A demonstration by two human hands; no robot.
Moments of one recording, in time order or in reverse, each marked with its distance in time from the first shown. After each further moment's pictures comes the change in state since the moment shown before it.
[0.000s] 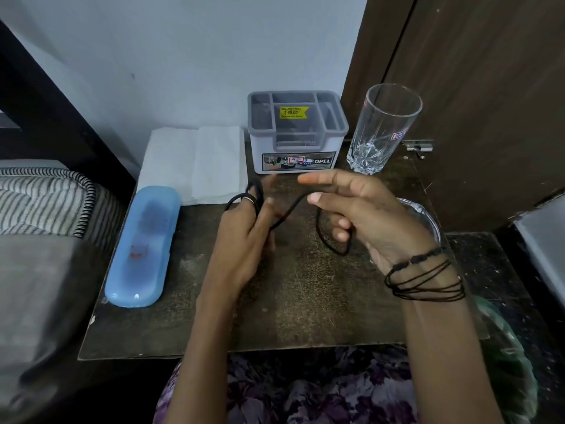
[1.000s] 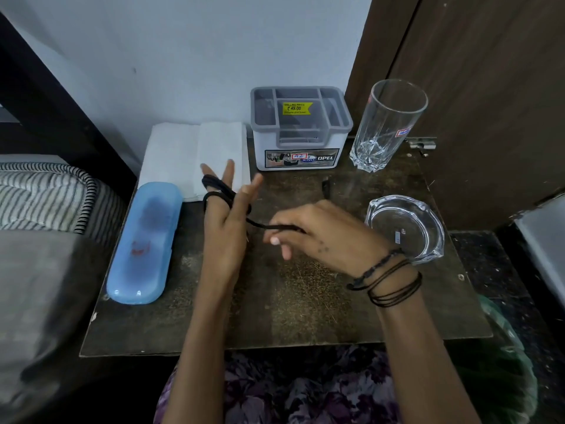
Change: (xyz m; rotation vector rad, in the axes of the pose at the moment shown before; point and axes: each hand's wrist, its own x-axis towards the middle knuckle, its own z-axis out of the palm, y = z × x) left_hand 0.005 -0.008 -0.002 -0.516 0.198 -0.209; right_hand 0.011 0.021 0.018 -0.932 -0.355 -0.293
